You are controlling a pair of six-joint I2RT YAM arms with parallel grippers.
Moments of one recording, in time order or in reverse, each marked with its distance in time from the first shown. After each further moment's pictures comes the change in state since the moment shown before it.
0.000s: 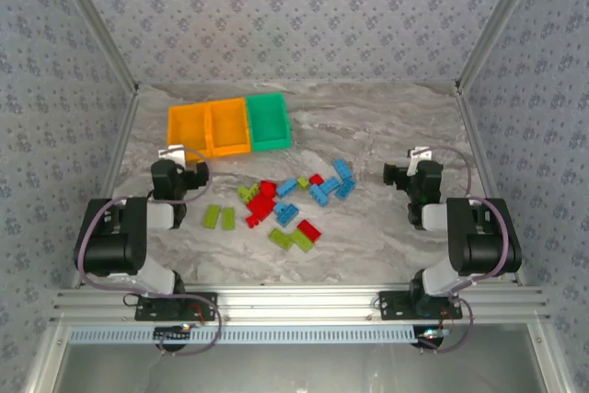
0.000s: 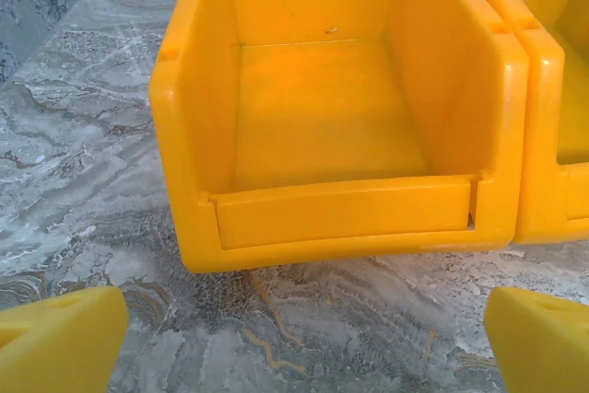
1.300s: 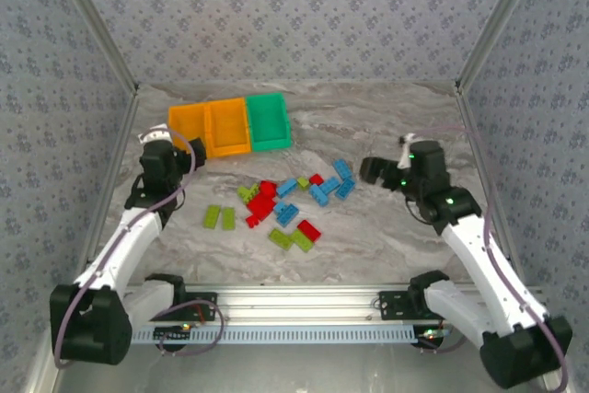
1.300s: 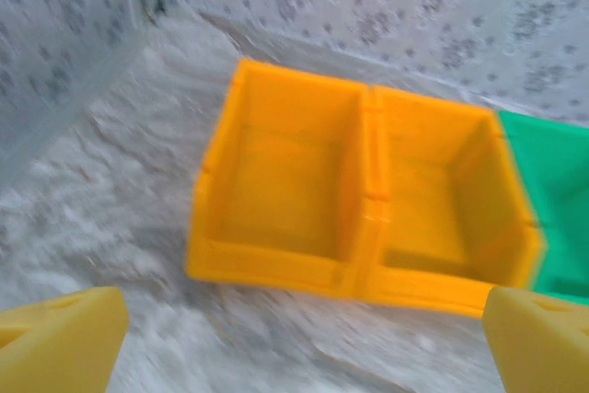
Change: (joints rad) left arm -0.179 -0.514 0.309 -0.861 -0.168 -0.372; right arm 0.398 -0.582 0.495 -1.355 -0.127 0.445
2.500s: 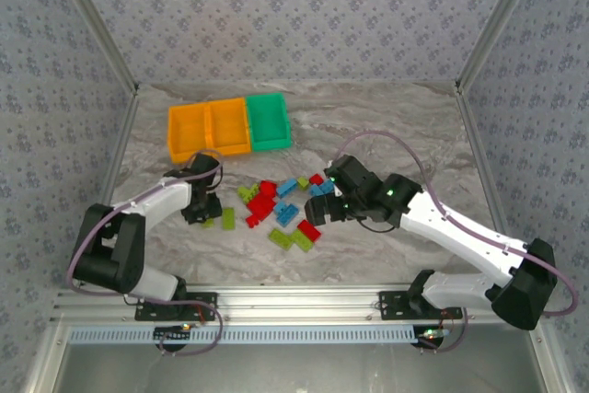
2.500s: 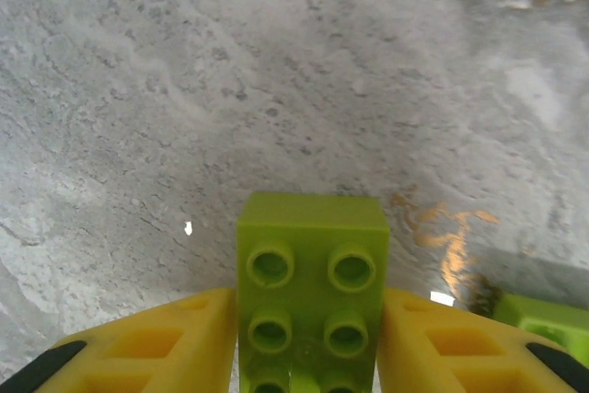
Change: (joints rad) left arm -0.134 0.431 0.040 -0.543 0.097 -0.194; right arm 0.507 0.247 0.186 -0.212 0.101 0.116
